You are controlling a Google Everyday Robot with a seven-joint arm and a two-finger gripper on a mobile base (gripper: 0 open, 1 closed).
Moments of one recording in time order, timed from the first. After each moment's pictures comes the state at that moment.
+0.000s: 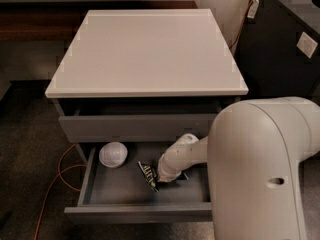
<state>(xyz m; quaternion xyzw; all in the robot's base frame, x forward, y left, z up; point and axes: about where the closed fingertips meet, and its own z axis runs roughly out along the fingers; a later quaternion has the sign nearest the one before) 0.576 -0.022 0.409 -0.69 0.70 0.02 0.17</state>
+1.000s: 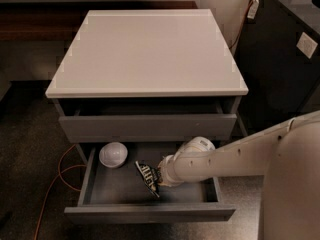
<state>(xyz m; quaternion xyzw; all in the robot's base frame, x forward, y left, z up) 0.532 -0.020 0.493 -0.71 0.67 0.01 0.24</state>
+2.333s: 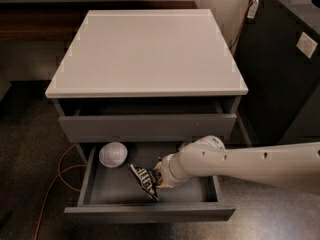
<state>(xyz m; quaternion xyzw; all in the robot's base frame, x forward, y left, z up) 0.503 -0.011 0.527 -0.74 0.62 0.06 0.25</state>
